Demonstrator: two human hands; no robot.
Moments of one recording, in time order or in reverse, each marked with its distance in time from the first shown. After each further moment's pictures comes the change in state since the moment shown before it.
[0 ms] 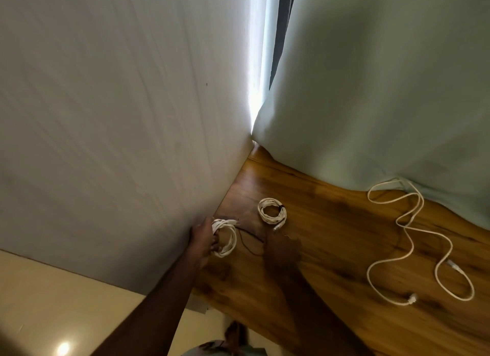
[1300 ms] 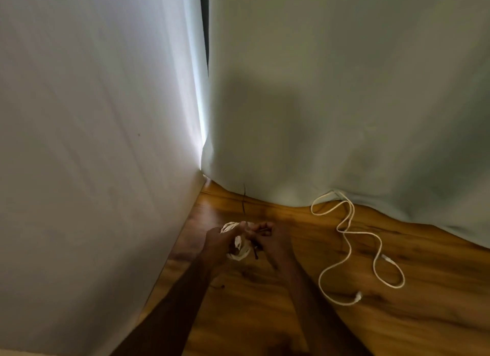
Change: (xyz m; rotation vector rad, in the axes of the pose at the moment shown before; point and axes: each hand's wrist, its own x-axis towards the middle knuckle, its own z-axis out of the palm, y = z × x) left_hand -0.040 0.020 0.122 0.142 -0.515 0.198; right_hand -0.031 0.074 -0.099 1.406 0.304 -0.004
